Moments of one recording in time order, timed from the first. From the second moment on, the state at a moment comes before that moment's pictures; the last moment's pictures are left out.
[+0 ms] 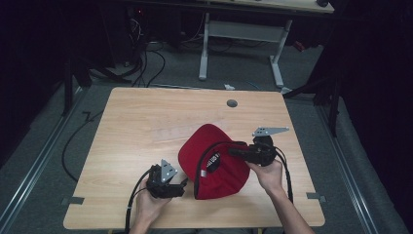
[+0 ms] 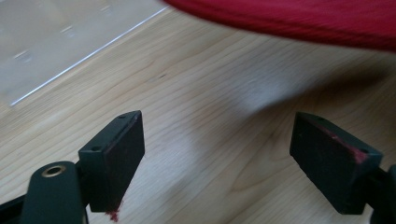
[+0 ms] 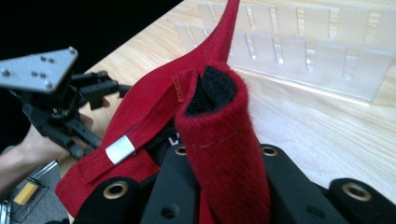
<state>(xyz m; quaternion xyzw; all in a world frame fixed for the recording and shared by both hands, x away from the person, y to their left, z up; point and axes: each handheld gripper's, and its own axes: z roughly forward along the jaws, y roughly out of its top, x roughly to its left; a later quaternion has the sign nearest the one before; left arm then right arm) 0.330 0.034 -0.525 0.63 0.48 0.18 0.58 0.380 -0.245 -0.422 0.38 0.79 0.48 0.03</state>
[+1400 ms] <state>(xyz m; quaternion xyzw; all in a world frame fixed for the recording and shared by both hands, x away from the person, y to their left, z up) 0.313 0.021 -0.501 0.66 0.39 0.23 0.60 0.387 -0.217 -0.440 0.40 0.83 0.40 -0.02</state>
